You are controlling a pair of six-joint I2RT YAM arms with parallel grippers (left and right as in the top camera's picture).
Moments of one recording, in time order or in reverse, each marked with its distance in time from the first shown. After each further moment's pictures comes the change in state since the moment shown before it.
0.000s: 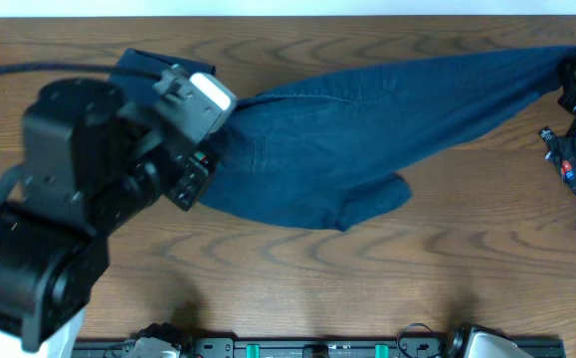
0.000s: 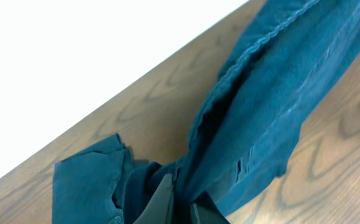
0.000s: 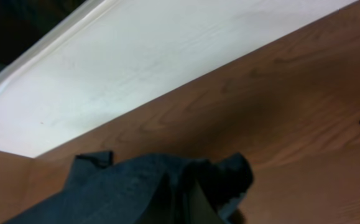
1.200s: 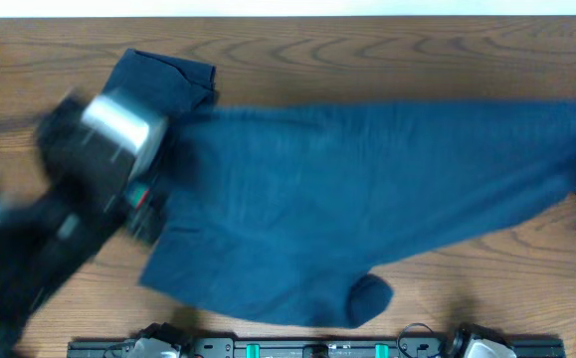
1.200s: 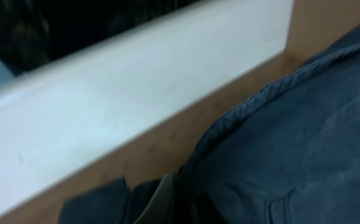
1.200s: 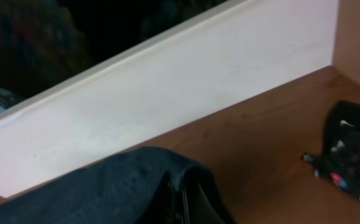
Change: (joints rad) left arm 0.000 0.019 0.299 -0.064 0.024 -0.111; right arm 0.000 -0.203 0.181 -0.117 0.157 -0.013
